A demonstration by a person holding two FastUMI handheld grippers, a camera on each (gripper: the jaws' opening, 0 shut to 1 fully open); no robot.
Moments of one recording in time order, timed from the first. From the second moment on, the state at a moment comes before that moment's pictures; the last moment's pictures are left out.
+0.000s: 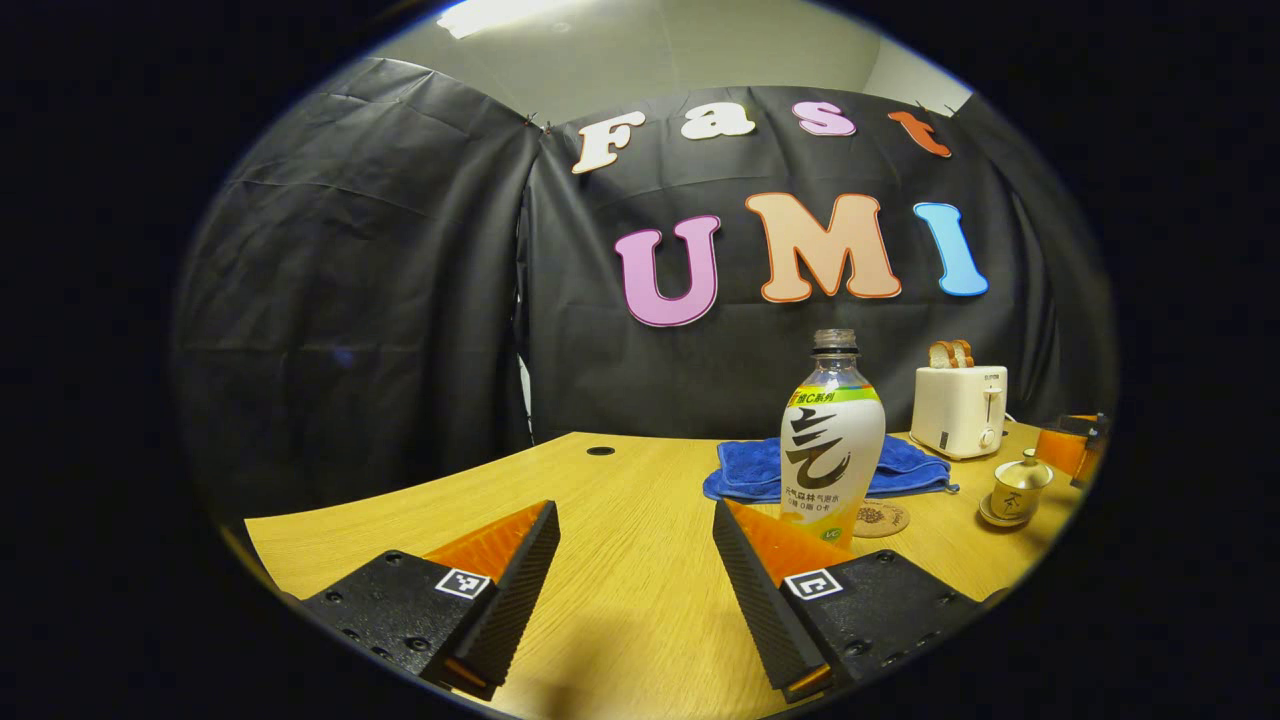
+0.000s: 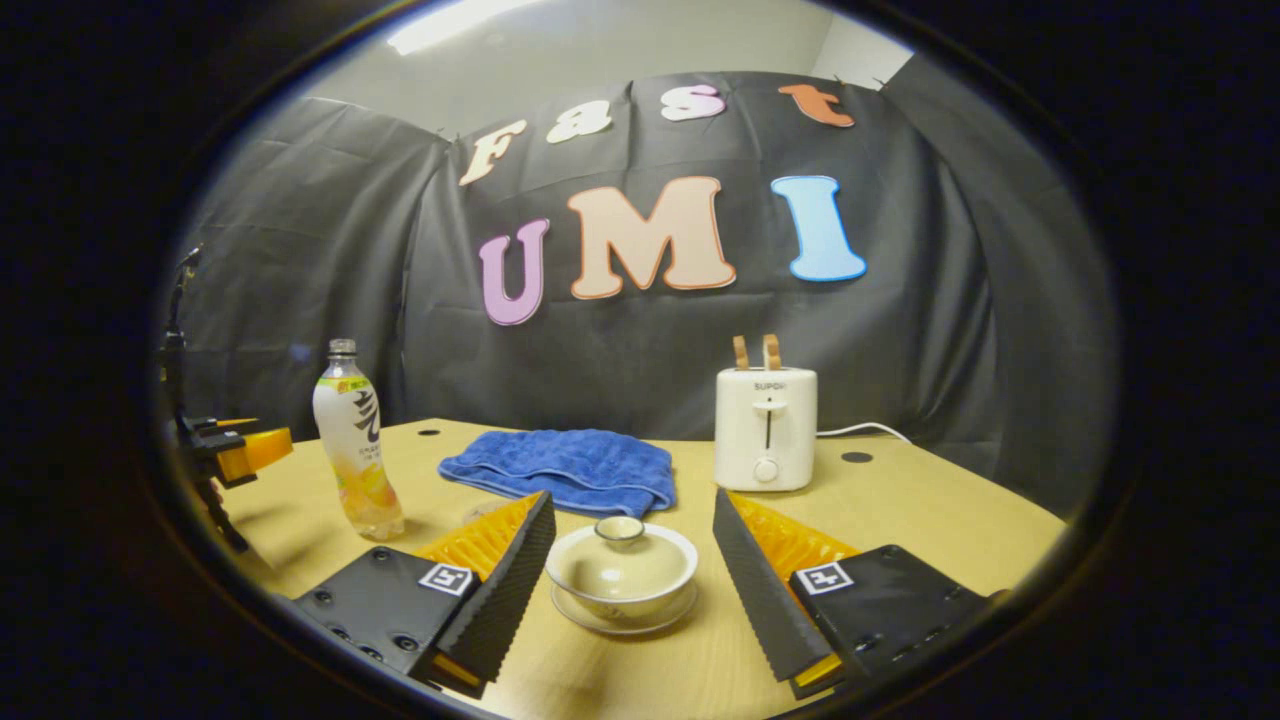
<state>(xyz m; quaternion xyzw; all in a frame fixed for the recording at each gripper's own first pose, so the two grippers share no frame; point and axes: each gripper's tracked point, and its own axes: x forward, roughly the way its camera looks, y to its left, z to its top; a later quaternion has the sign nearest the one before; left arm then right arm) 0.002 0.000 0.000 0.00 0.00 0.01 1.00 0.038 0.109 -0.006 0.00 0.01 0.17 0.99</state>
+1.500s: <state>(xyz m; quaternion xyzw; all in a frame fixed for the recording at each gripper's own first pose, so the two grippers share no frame) 0.002 0.000 0.000 0.00 0.00 0.01 1.00 0.067 0.128 -0.030 -0.01 0.08 0.17 0.98</state>
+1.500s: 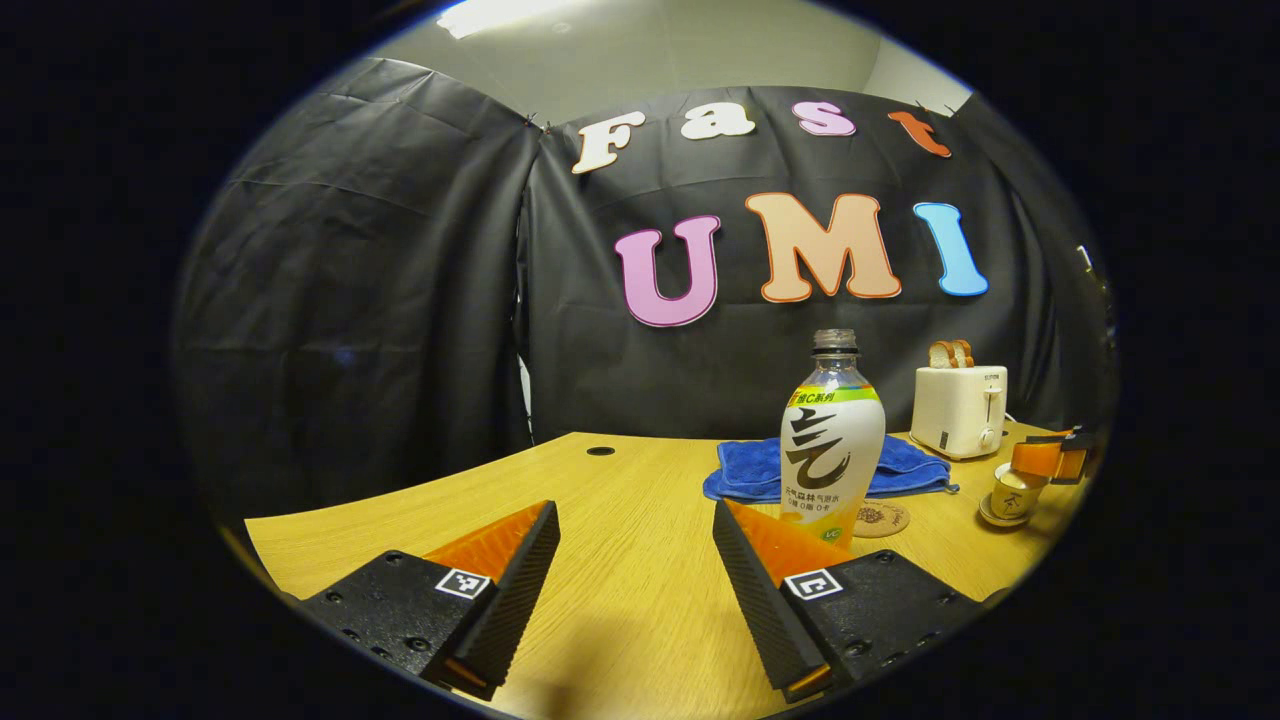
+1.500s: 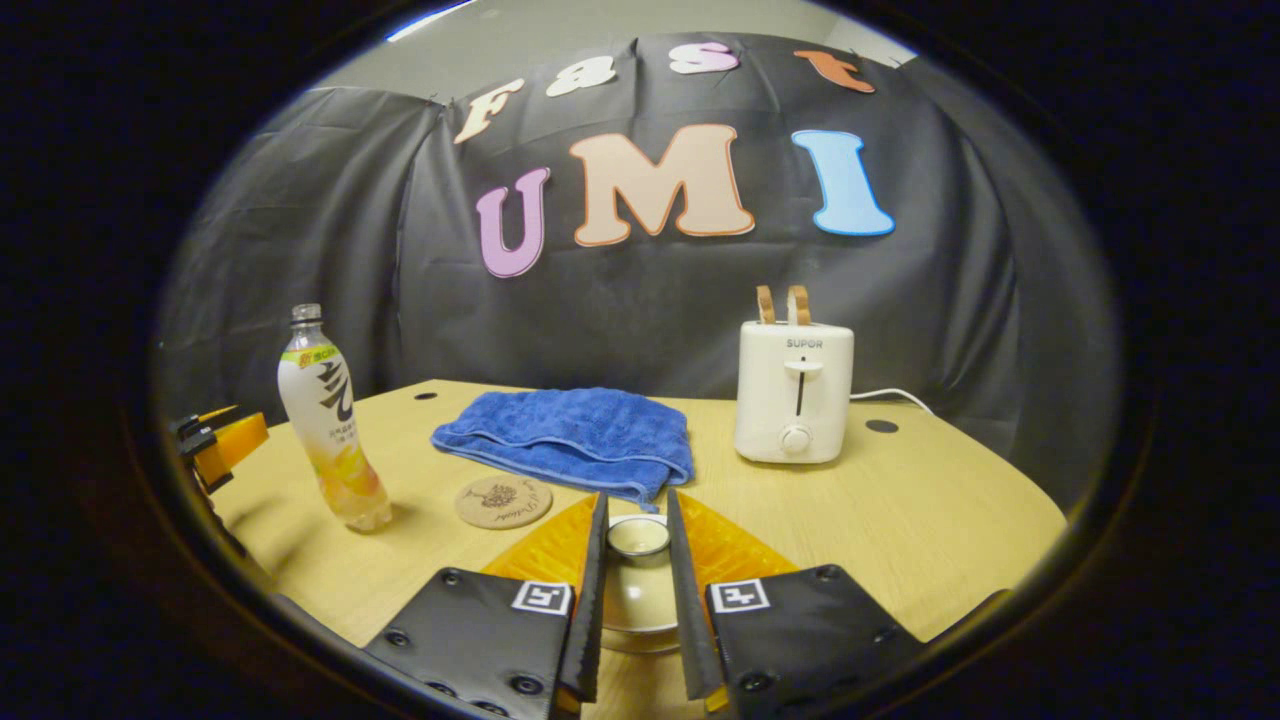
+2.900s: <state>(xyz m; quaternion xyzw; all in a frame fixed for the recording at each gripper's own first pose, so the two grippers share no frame) 0.005 -0.093 -0.001 0.00 0.00 -0.22 0.97 0.008 0.036 -0.004 0.00 0.00 0.10 1.00</state>
